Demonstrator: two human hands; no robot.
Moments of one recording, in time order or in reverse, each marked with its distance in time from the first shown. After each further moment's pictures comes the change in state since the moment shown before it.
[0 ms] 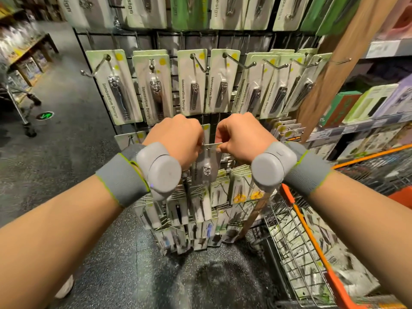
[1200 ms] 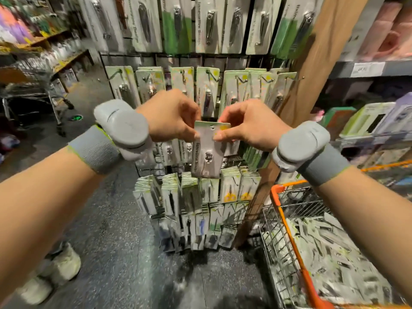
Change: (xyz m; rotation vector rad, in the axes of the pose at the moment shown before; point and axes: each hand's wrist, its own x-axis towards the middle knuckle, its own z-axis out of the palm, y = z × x) left_hand -0.038 0.043 -0.067 -0.394 0.045 0.021; right_hand -0.059 0.027 -0.070 0.596 -0.039 -0.173
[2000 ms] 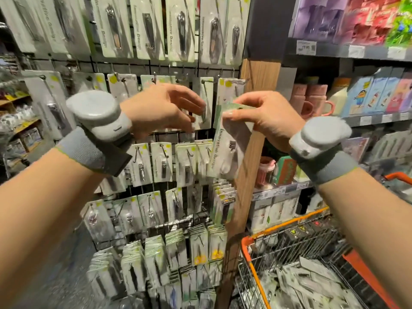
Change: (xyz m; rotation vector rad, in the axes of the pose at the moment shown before) left_hand 0.065 0.093 -0.071 -0.603 0.042 0.105; right_hand -0.010 -0.030 -0.140 0.265 0.436 -0.077
